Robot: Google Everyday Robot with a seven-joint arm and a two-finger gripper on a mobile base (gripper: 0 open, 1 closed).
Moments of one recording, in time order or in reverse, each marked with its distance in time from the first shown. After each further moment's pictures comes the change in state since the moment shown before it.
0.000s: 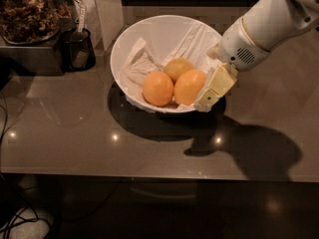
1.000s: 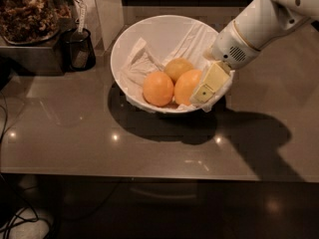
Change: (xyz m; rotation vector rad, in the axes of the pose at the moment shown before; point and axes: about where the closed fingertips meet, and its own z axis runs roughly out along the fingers) arm 0.001 -0.022 0.022 -0.049 -0.007 0.038
